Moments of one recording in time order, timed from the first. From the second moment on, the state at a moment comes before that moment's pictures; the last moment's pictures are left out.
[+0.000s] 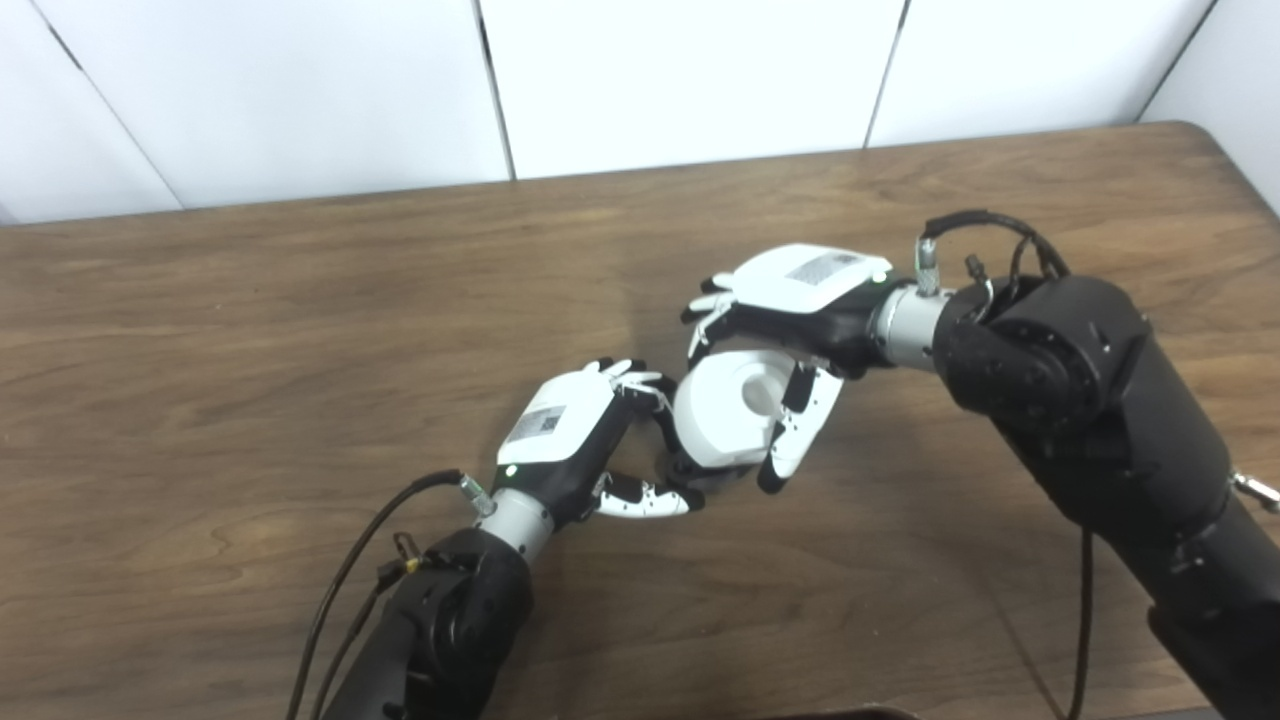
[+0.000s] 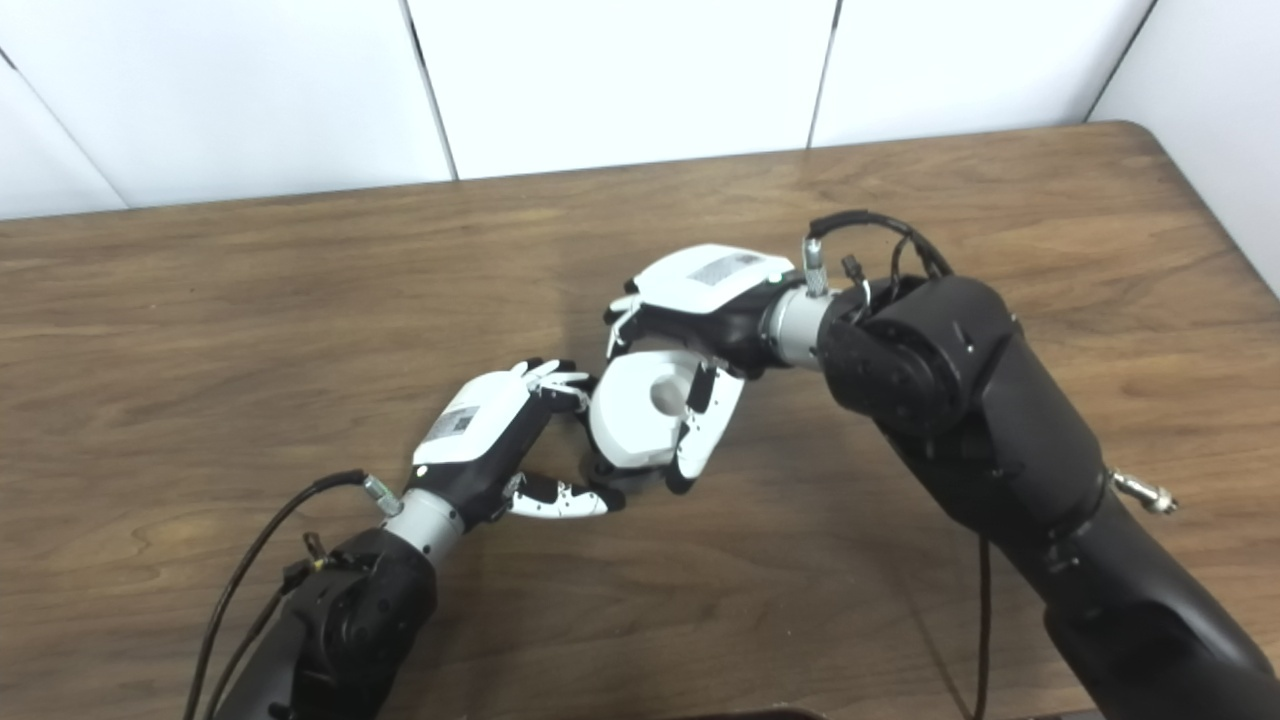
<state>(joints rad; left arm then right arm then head) -0.13 0.15 -0.53 -0.22 0.78 0.23 -0.29 -0.52 -0.47 0.37 -0.58 -0.85 0.35 1.15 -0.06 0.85</state>
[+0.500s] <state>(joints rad) -0.13 0.15 -0.53 -0.22 0.78 0.24 -0.29 -0.52 -0.49 0.37 -0.58 -0.84 0.34 1.15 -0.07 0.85</state>
